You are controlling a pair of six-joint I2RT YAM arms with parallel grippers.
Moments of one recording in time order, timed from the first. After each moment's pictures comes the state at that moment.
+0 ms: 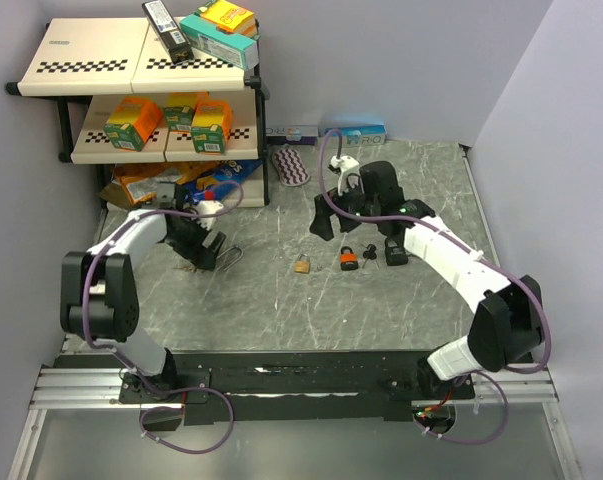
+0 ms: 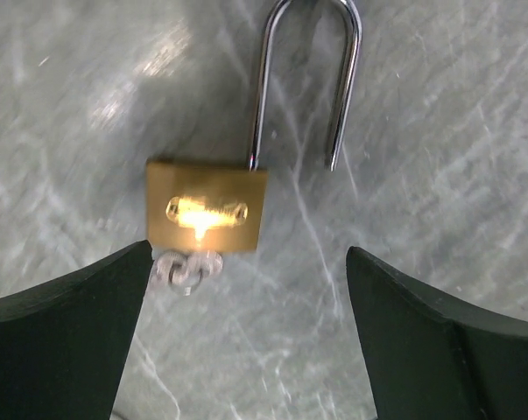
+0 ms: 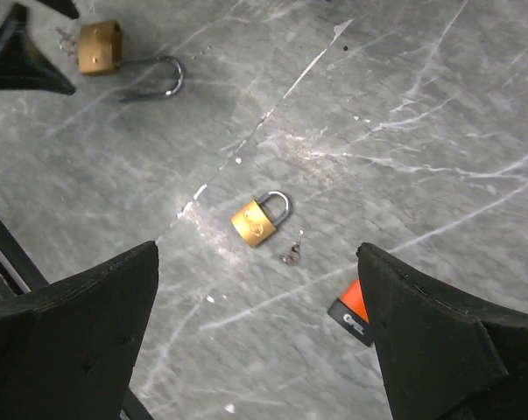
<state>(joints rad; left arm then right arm) -0.05 1.60 1.08 -0.71 0.33 0.54 0.48 1.45 1.19 -0.36 -0.36 0.05</state>
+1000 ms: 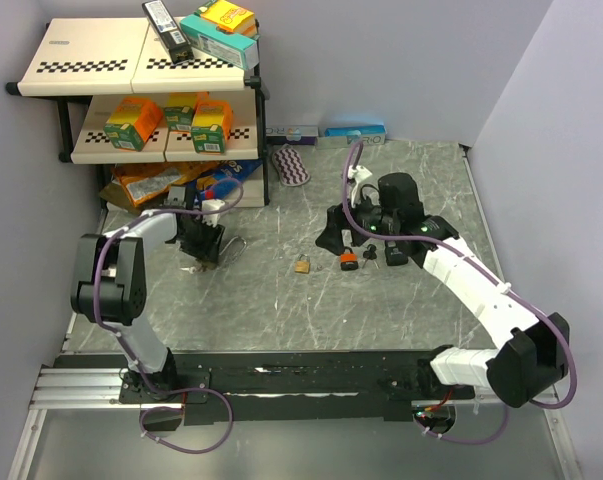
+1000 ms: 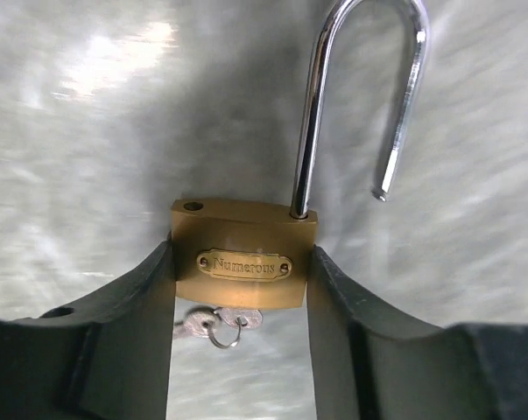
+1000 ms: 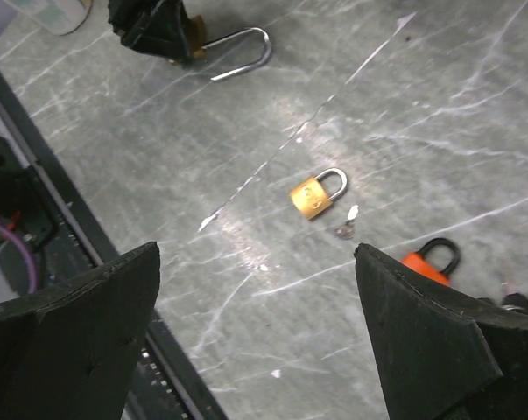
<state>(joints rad) -0.09 1.75 1.08 -0.55 0.24 0.36 0.46 1.24 1.08 -0.40 -0.46 0.06</state>
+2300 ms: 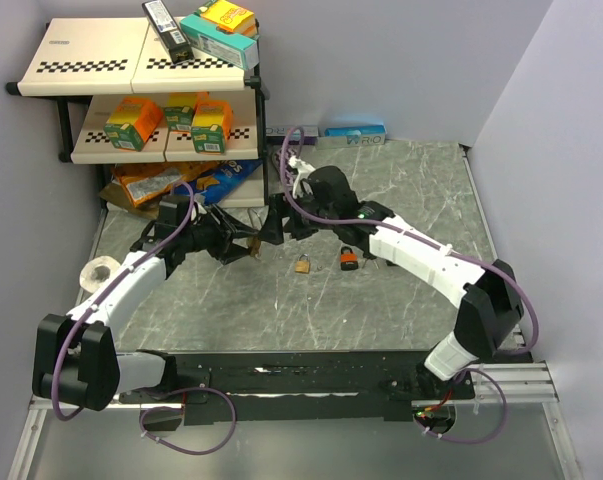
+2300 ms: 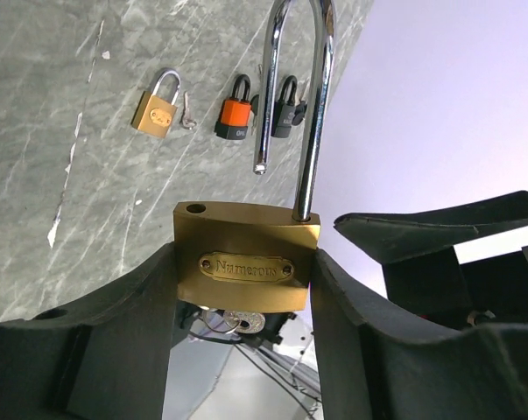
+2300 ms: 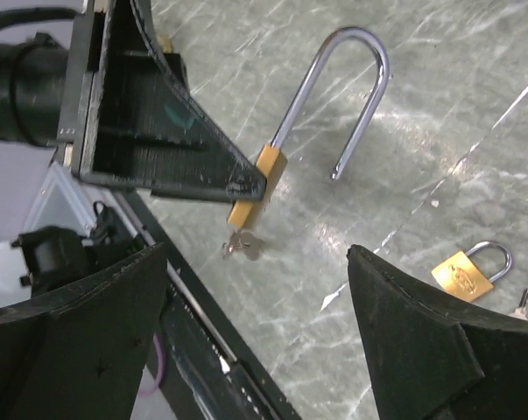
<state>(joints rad) -0.22 1.24 0.80 -0.21 0.60 -1.21 0.74 1.56 1.32 -0.30 -0.32 0.47</state>
